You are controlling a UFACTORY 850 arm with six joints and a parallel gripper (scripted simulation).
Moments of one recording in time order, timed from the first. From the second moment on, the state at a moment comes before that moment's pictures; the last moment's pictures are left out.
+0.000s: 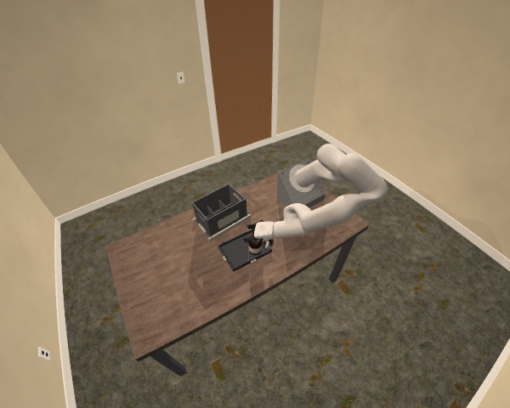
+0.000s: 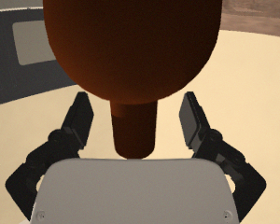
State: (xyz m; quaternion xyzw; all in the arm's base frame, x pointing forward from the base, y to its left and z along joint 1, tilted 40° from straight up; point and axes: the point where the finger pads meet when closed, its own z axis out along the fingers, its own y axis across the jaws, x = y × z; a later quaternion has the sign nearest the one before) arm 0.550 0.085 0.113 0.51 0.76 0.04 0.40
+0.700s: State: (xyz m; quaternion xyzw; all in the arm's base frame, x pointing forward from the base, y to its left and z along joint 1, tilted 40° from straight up) arm 0.547 0.062 0.141 0.51 0.76 0.04 0.40
